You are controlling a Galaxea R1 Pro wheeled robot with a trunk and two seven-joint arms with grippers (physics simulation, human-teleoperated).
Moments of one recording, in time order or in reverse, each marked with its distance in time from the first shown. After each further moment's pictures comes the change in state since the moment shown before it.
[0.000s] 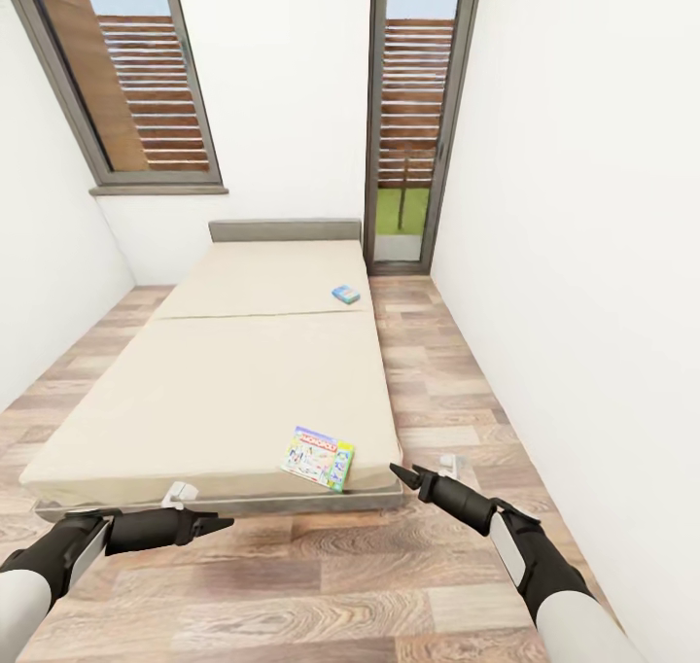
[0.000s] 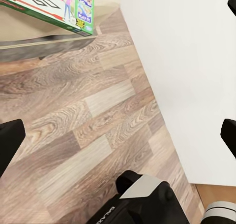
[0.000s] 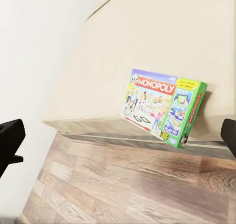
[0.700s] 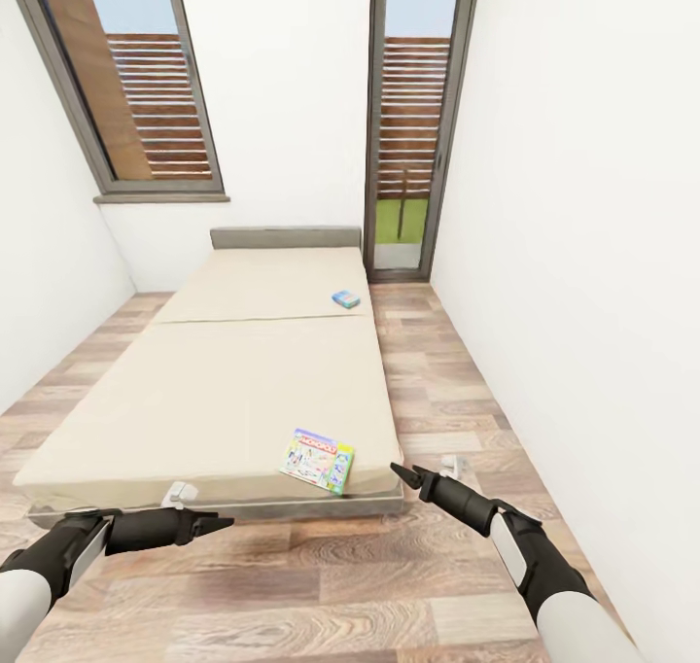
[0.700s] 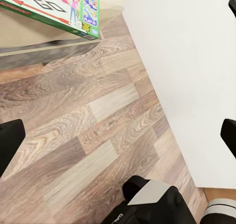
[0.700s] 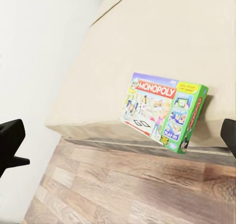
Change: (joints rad) left arm 0.000 0.000 0.001 0.000 0.000 0.000 0.000; right arm 0.001 -0.001 -0.007 0.005 -0.018 0.010 0.015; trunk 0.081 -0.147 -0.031
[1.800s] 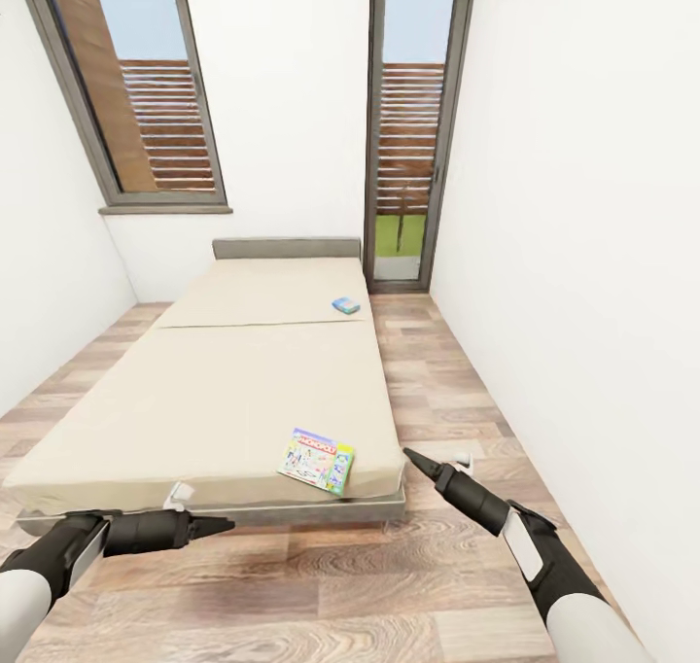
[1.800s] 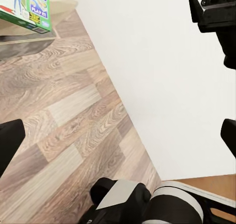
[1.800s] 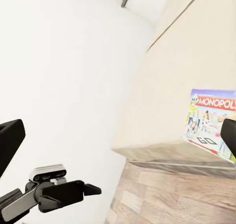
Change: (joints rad) left arm 0.000 0.000 -0.001 0.000 0.001 0.069 -0.199; right arm 0.002 -0.020 -0.062 0.001 -0.168 0.183 0.214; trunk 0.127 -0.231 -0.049
